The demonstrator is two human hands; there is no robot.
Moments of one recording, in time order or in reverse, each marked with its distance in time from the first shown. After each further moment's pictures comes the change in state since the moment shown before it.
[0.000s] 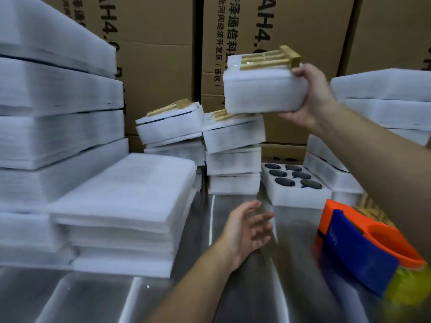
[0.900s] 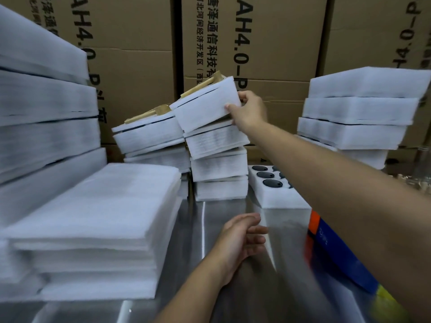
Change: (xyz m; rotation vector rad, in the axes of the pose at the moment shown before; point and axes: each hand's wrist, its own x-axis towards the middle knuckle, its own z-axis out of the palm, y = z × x) left_hand 0.007 -0.011 0.001 0.191 0.023 0.119; right_hand 0.055 0.065 0.033 -0.786 0.258 -0.247
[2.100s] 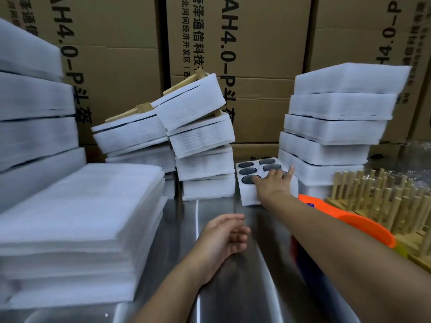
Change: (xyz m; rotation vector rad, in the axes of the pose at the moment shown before) left_hand 0.000 -0.001 -0.001 0.051 0.026 0.040; right_hand -0.076 0.146 -0.034 -1.539 -0.429 0.069
